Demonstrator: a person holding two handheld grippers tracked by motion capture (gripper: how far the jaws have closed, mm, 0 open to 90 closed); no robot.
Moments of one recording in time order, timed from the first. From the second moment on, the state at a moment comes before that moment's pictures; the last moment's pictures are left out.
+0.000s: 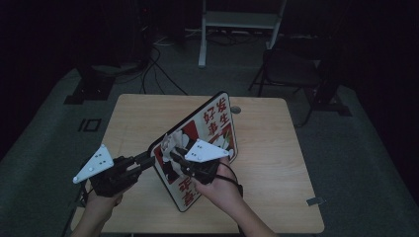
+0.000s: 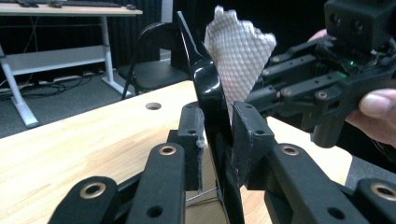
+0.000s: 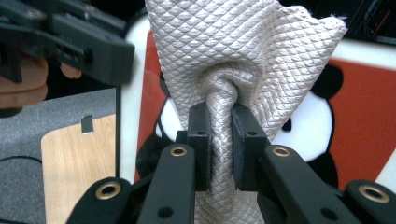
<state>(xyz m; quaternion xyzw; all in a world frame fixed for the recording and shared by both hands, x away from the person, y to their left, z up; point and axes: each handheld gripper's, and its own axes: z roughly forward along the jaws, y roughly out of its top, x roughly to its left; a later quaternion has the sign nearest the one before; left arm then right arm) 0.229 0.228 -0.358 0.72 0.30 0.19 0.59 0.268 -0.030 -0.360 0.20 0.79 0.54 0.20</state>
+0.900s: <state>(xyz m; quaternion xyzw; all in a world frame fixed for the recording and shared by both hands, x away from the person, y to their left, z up) 0.228 0.228 -0.359 0.73 0.30 0.19 0.59 0.262 -0.043 -0.404 0.23 0.81 0.50 0.18</state>
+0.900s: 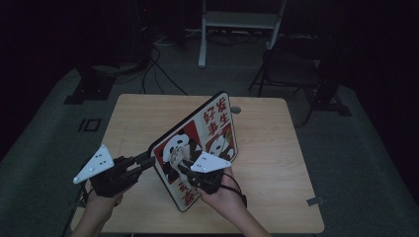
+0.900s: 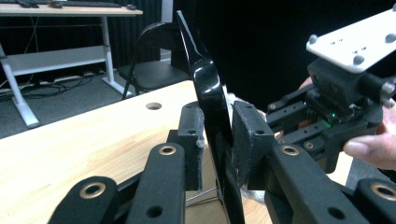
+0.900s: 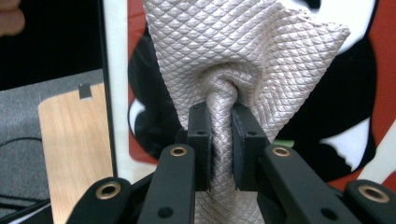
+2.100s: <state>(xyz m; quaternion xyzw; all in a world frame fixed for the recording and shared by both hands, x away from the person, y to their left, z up) 0.227 0.226 -0.358 0.73 0.29 0.19 0.59 0.252 -0.059 -0.479 0.26 0.85 0.43 0.14</state>
